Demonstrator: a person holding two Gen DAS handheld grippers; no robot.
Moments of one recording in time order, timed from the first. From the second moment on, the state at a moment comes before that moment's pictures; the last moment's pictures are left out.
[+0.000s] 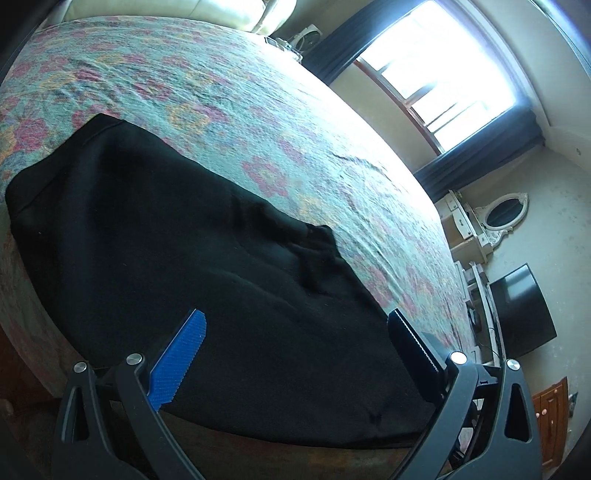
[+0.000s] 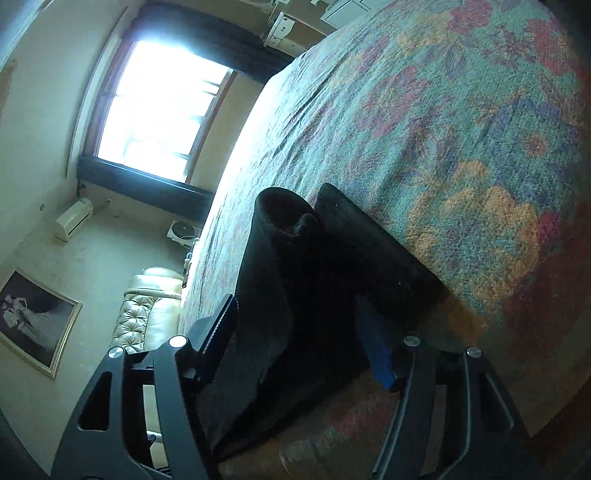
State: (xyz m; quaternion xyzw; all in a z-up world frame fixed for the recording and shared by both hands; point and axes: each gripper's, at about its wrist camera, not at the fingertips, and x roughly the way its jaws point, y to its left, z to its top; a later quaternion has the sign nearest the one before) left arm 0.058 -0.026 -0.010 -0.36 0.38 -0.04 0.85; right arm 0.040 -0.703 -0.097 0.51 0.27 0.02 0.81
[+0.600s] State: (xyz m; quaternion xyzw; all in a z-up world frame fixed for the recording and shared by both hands) left arm 0.063 -0.294 -0.076 -0.51 0.46 -0.23 0.69; right arm 0.082 -0.690 -0.101 0.51 0.28 0.02 0.81
